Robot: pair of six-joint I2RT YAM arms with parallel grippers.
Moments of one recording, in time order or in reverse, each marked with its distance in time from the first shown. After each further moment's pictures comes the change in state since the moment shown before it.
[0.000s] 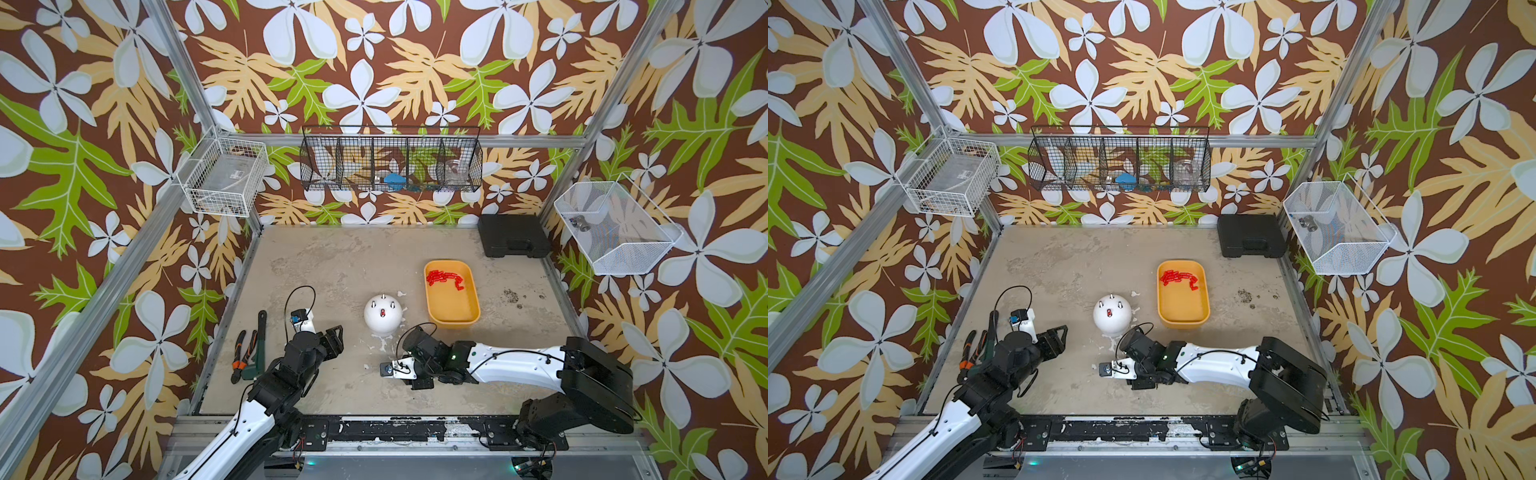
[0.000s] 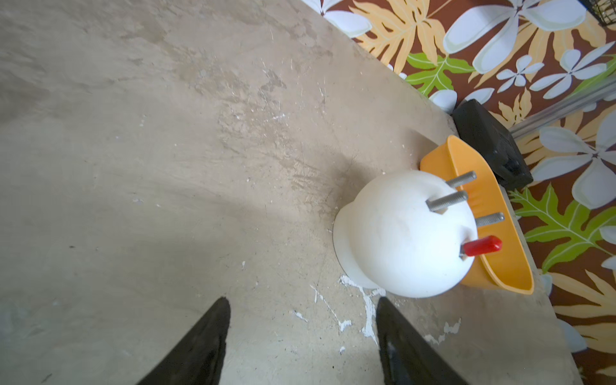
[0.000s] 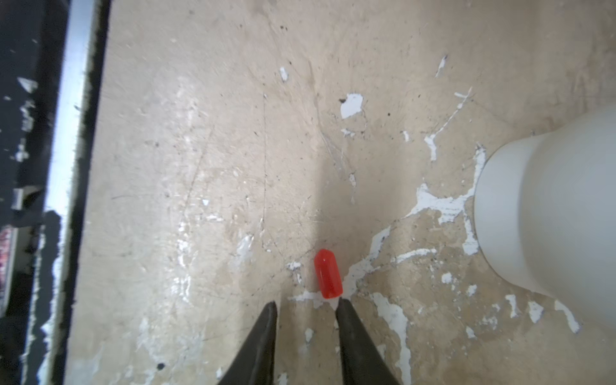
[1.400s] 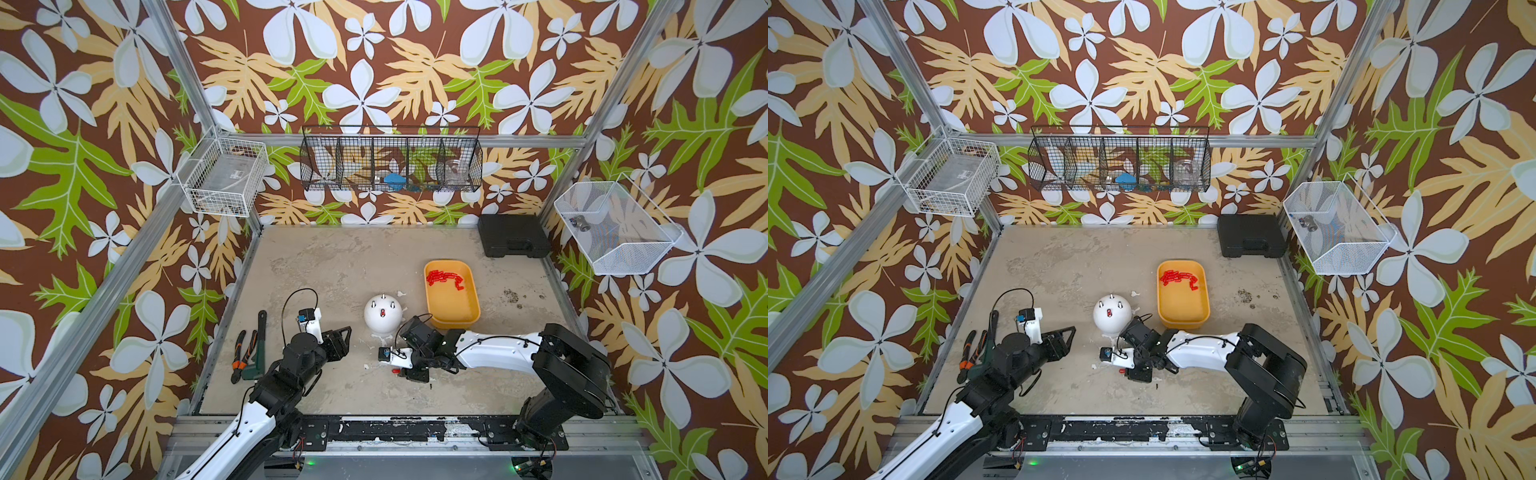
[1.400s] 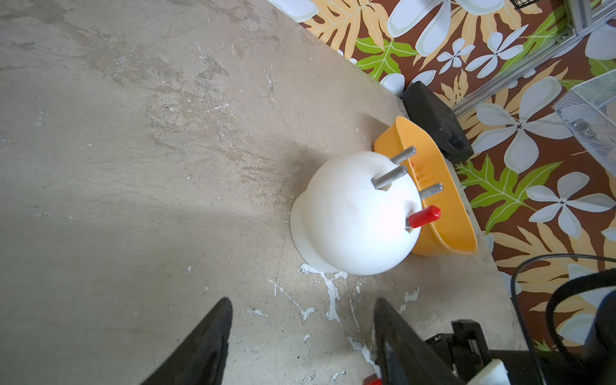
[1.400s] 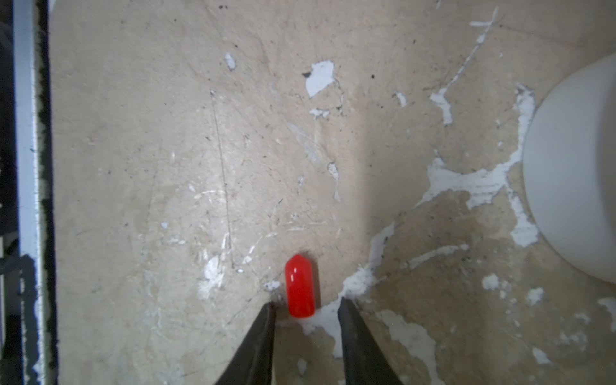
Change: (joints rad) left arm 0.005 0.001 -0.034 0.104 0.110 0.045; right arm -0.083 0.114 0.081 -0.060 -0.148 0.141
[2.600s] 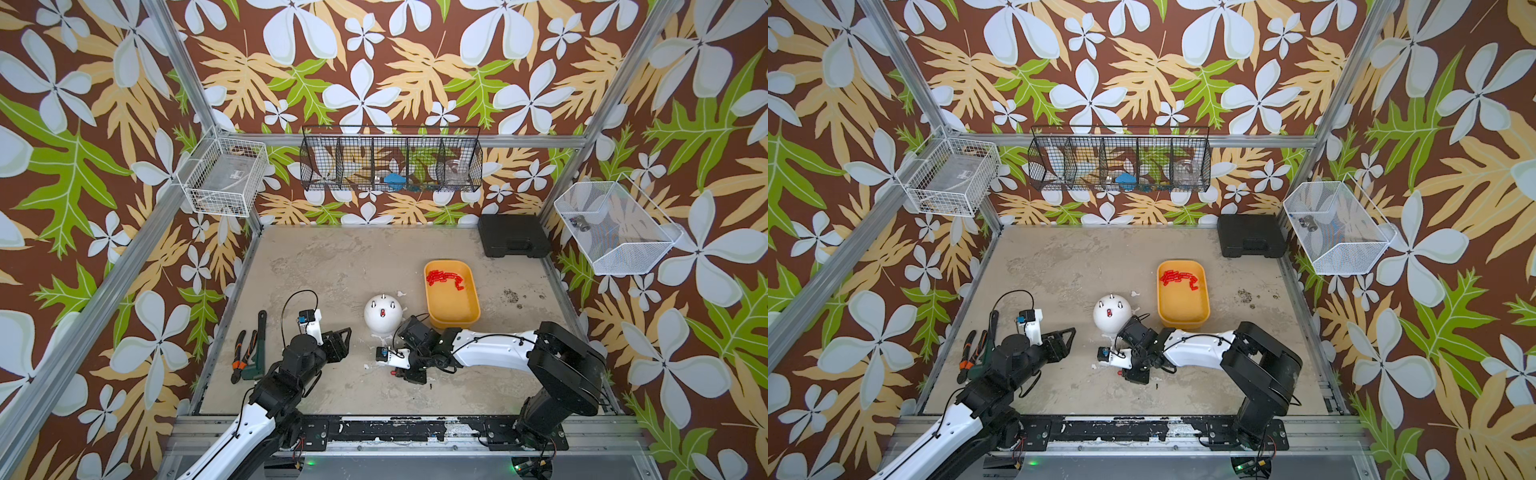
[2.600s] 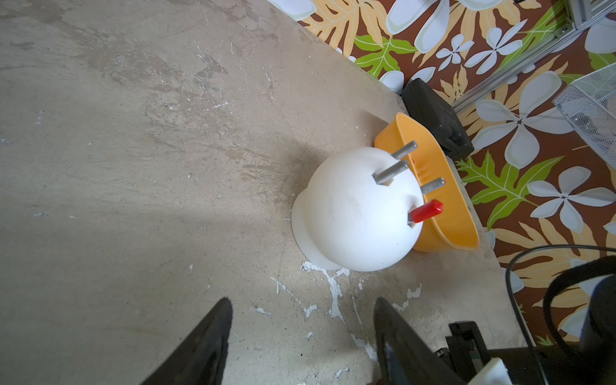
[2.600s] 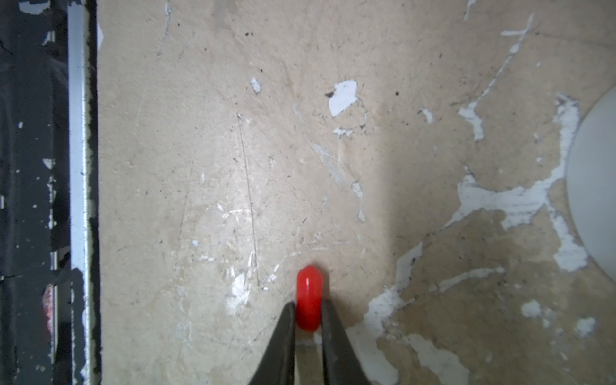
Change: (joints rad) left arm 0.000 -0.021 -0.015 0.001 0.004 0.010; right arm -0.002 0.029 0.031 -0.015 -0.062 0.035
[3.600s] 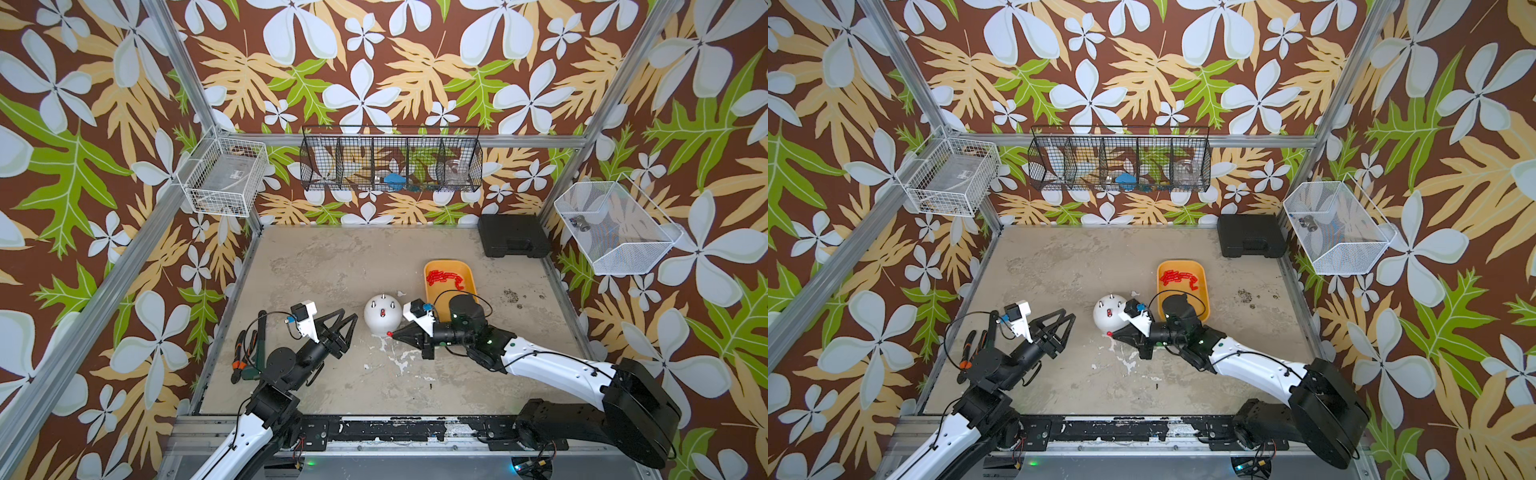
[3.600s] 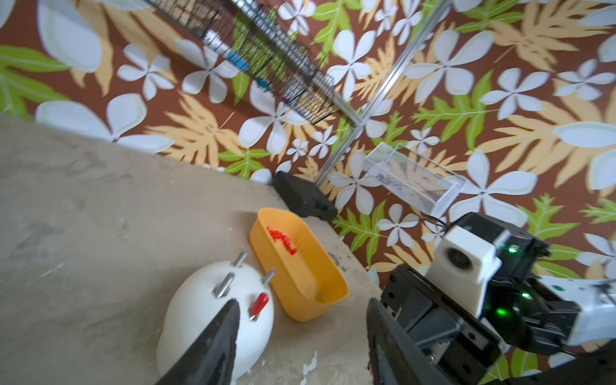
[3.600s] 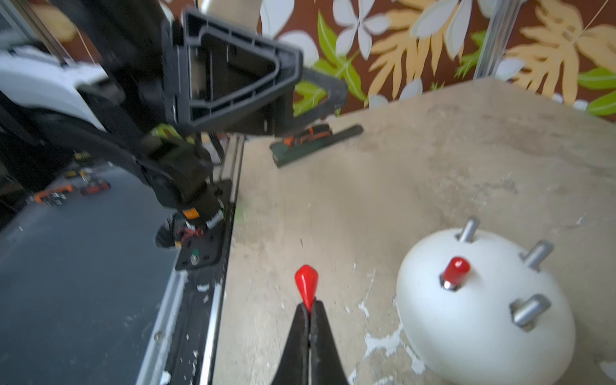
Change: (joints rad) left arm 0.000 -0.092 -0.050 0.576 0.232 0.083; right arm -0.224 -0.425 -0.232 0.694 -0.421 0.485
